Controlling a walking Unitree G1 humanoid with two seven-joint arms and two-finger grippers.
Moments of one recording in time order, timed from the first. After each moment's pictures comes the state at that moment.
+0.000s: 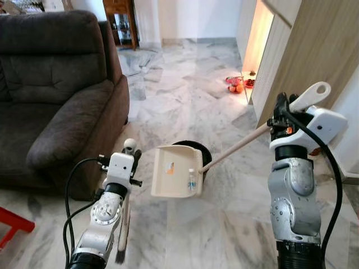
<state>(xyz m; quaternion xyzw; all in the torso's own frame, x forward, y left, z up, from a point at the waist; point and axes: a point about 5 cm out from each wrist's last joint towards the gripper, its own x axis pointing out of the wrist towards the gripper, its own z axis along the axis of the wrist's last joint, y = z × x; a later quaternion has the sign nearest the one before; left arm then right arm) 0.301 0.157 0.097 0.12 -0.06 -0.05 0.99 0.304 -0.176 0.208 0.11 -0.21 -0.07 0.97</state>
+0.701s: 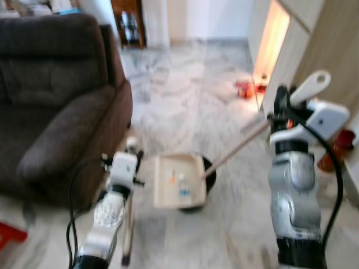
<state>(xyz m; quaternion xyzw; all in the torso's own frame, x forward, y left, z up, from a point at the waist) 0.298 0.165 0.093 0.12 -0.06 -0.03 0.99 0.308 -0.156 0.222 0.10 -0.23 -0.03 0.97</state>
